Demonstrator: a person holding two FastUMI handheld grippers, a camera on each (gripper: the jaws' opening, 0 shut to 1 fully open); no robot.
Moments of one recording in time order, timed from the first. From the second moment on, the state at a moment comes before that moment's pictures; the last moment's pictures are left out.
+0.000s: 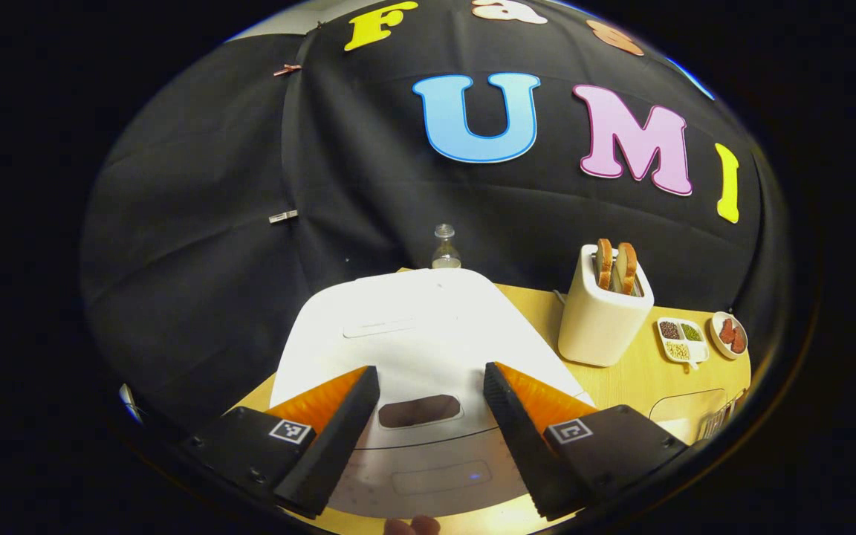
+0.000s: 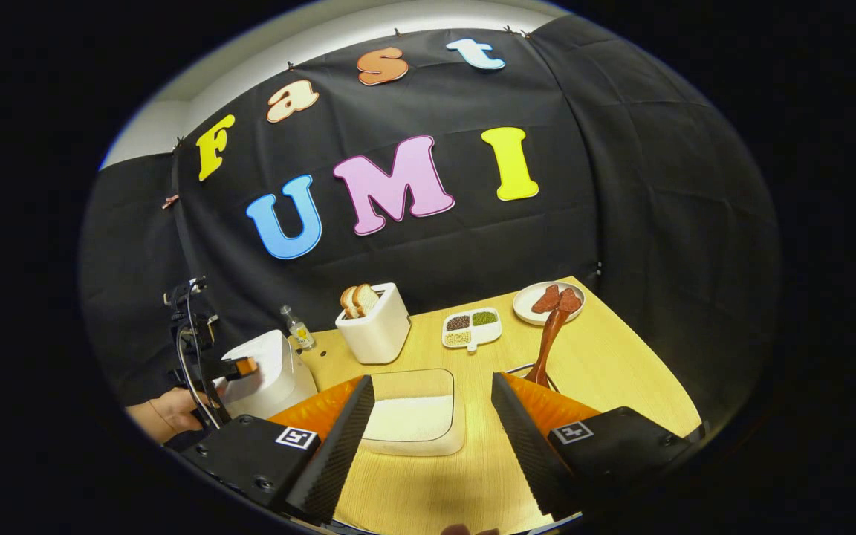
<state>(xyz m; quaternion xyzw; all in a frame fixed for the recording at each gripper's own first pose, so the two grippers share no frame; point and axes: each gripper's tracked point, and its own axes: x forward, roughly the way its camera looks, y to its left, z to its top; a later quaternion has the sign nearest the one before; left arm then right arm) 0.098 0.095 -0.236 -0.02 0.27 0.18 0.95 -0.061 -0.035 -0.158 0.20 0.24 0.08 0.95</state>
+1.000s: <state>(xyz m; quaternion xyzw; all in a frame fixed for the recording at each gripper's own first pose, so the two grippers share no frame) 0.083 0.056 -0.110 0.00 0.10 0.07 0.99 -0.026 -0.038 -0.108 0.09 0.16 0.07 0.98</state>
